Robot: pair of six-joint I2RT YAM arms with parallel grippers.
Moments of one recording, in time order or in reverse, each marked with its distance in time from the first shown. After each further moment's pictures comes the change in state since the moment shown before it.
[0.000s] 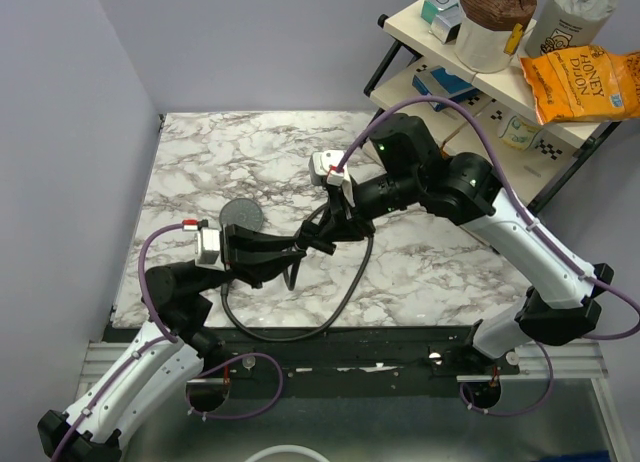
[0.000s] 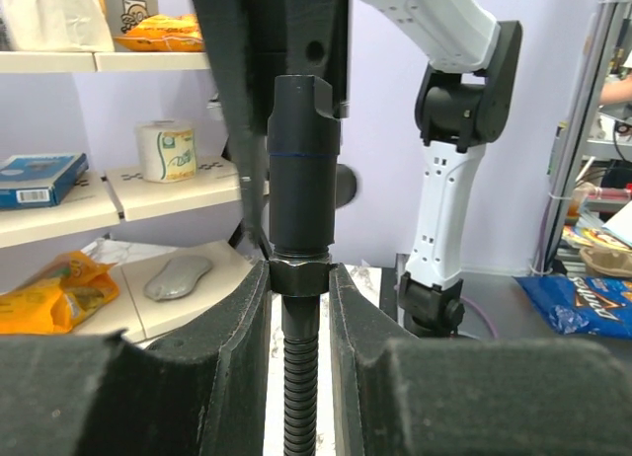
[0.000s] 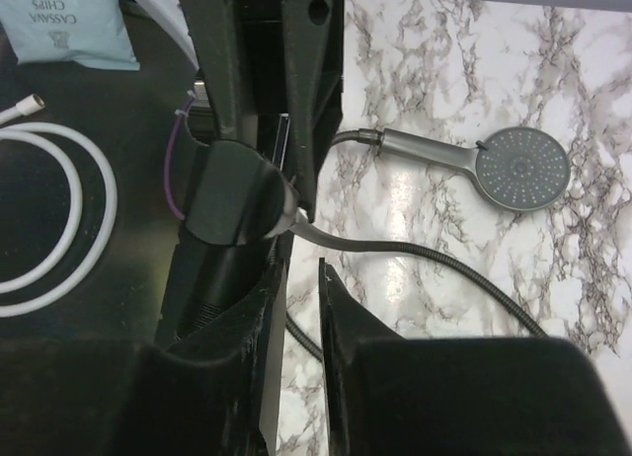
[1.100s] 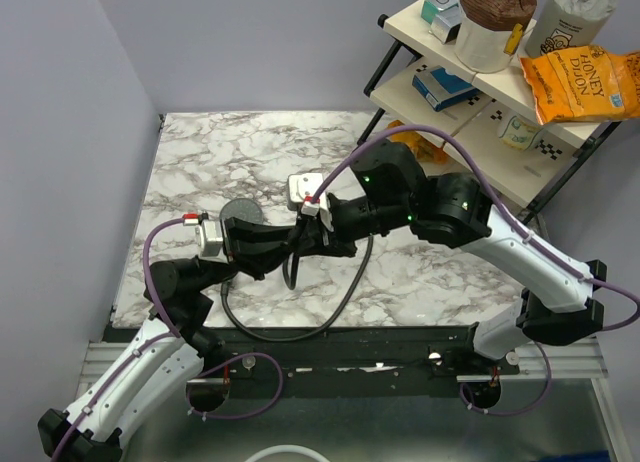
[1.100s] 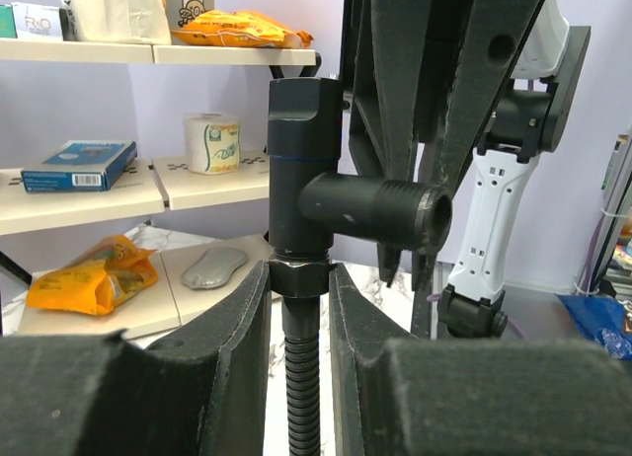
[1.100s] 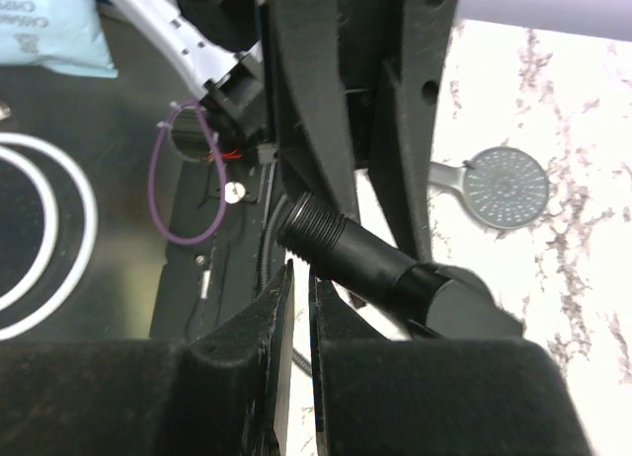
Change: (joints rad) left arm 0.002 0.017 0.013 -0.051 -0.089 0.049; right arm 0.205 0.001 0.019 0.048 0.242 0.058
